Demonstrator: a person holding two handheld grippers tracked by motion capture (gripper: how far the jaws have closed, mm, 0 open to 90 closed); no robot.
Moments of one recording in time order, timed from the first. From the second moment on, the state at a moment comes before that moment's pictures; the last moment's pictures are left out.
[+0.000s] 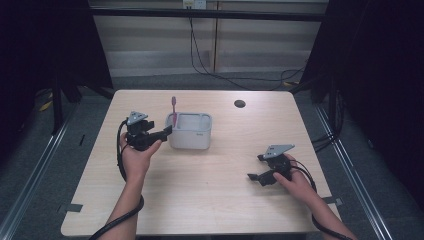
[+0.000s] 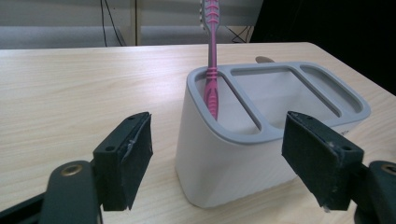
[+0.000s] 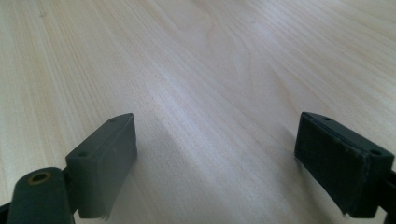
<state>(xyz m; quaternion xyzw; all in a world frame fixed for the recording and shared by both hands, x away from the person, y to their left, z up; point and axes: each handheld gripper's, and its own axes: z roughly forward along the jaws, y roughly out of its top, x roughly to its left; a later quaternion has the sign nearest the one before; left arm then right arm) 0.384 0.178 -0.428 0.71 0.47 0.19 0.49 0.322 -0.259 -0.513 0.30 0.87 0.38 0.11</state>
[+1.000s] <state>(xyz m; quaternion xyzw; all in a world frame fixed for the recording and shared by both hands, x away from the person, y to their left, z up) 0.373 0.193 -0.438 0.72 0.47 0.18 0.48 0.322 -0.259 -0.513 0.30 0.87 0.38 0.11</state>
